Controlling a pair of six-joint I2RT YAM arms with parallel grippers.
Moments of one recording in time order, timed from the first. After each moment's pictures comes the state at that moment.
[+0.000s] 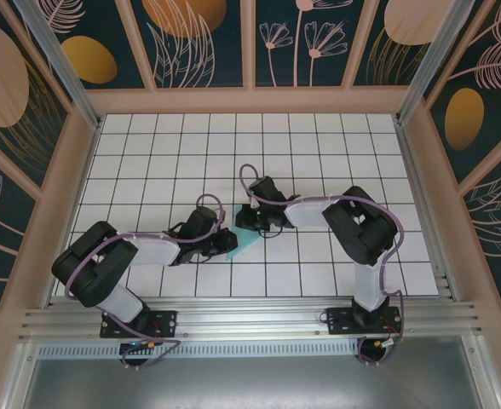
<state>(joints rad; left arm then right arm) -0.69 1.57 0.48 0.25 0.30 -0.88 0.74 1.93 1.02 0.00 -0.37 0.81</state>
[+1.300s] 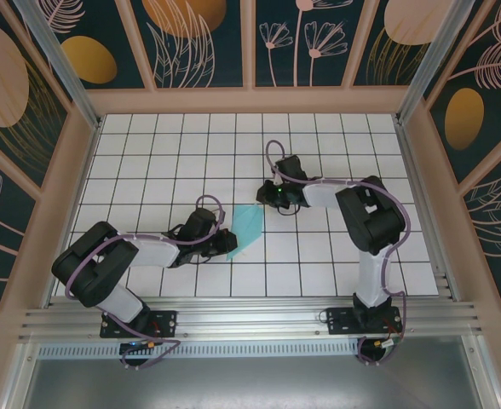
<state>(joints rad) -0.69 1.57 0.46 0.30 0.30 -0.87 0.52 1.94 1.10 -0.04 -0.39 0.72</state>
